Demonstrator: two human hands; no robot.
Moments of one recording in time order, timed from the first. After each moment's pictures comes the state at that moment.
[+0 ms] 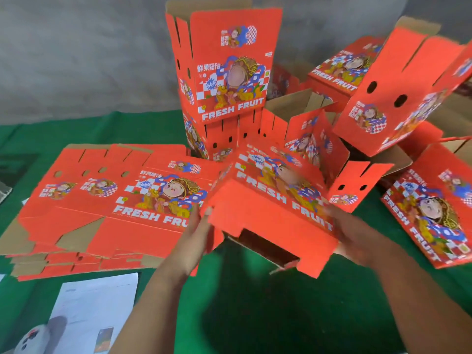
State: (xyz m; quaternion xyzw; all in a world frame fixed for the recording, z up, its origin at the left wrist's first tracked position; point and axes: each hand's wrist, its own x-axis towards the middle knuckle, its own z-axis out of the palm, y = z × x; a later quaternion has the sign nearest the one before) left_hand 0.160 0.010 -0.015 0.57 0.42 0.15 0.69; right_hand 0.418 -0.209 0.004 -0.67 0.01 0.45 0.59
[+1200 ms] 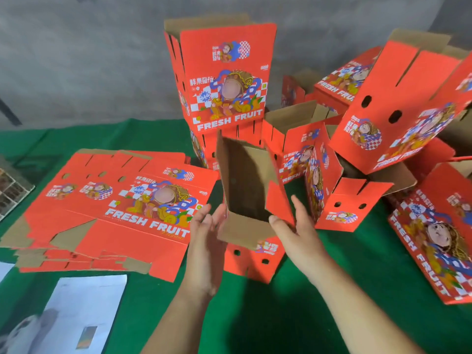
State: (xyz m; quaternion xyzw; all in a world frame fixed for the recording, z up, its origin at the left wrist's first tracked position) left_hand 0.231 -0.076 0.000 0.39 0.29 0.40 0.77; right_hand 0.400 -0.179 0.001 -0.78 -0.28 0.26 0.50
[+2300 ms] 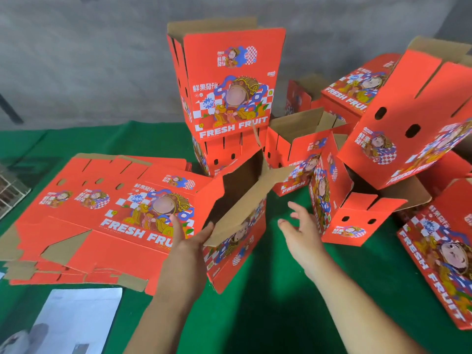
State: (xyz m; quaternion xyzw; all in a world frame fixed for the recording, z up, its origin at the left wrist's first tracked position) left_hand 0.201 -0.033 0.015 0.82 0.48 0.15 0.26; right_hand 0.441 -0.128 -0.029 -0.79 -0.26 0.23 0.51
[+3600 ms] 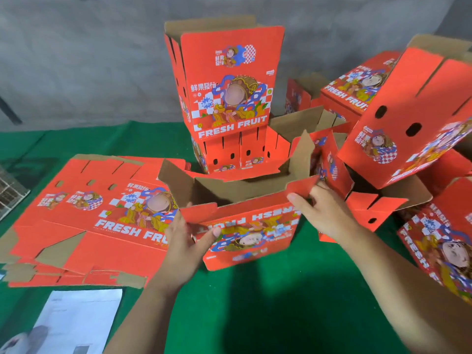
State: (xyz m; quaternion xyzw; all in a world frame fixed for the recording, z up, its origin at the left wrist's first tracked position) left_hand 0.211 -0.009 0.010 0.77 0.39 0.34 0.38; right_hand 0.525 -0.131 0.010 -0.82 -0.47 0.05 0.32
